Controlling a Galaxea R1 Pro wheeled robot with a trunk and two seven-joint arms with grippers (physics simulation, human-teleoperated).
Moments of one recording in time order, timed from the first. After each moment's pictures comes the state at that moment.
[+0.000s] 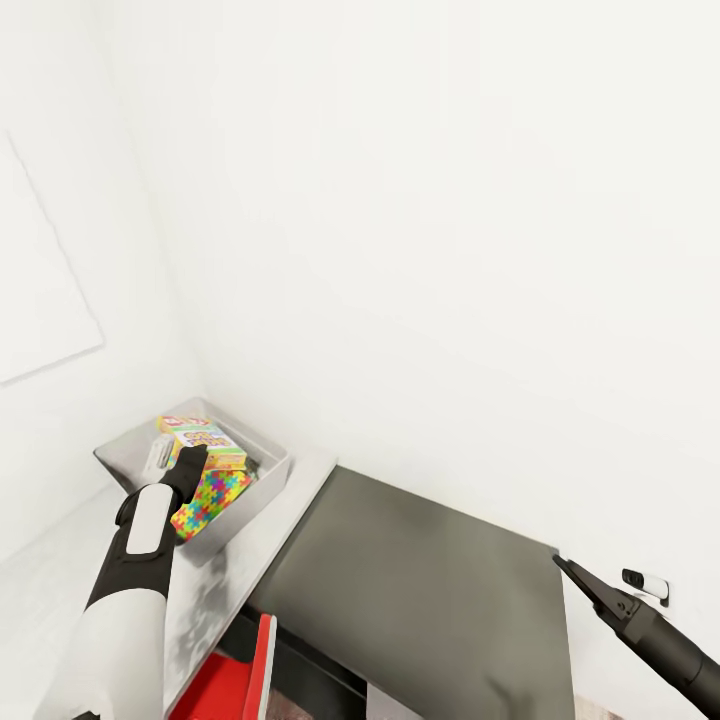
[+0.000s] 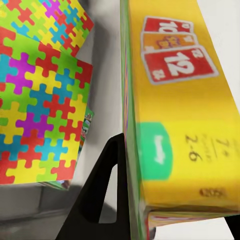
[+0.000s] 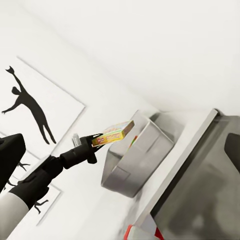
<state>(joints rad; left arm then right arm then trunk) -0.71 -0.08 0.50 -1.02 0.83 0.30 0.29 -0.10 -0.25 -0.49 -1.17 -0.64 0.57 1.35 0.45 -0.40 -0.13</state>
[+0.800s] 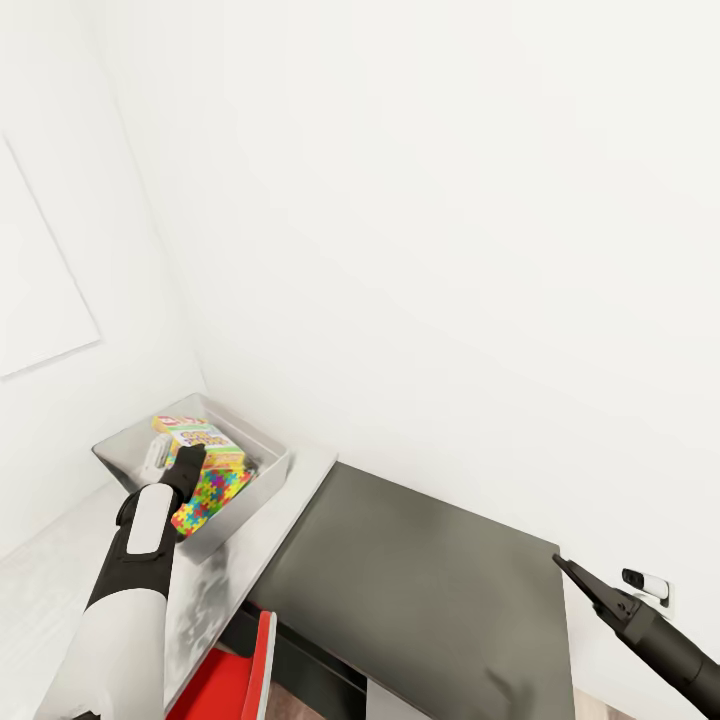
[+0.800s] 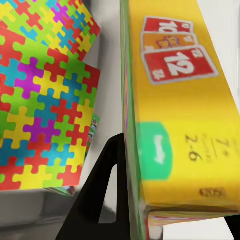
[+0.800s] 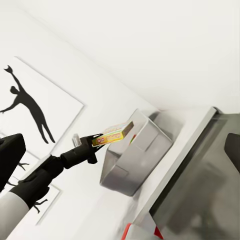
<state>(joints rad) -0.71 -0.08 0.50 -1.02 0.83 0.28 0.29 -0.10 -0.25 -0.49 -1.17 -0.64 0.56 1.36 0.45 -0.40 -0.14</state>
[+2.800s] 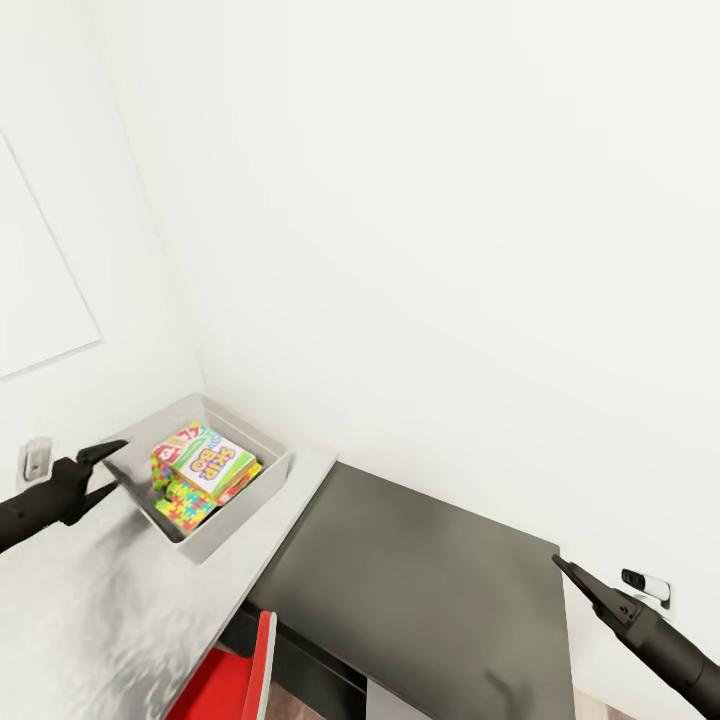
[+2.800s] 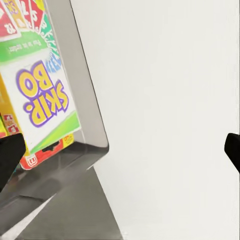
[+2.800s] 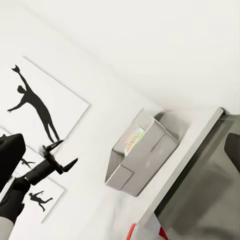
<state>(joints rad) -0.42 0.30 0.62 -1.47 1.40 1.04 0.22 -0.10 -0.24 -0.49 -1.17 -0.64 0.56 1.39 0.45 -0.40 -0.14</state>
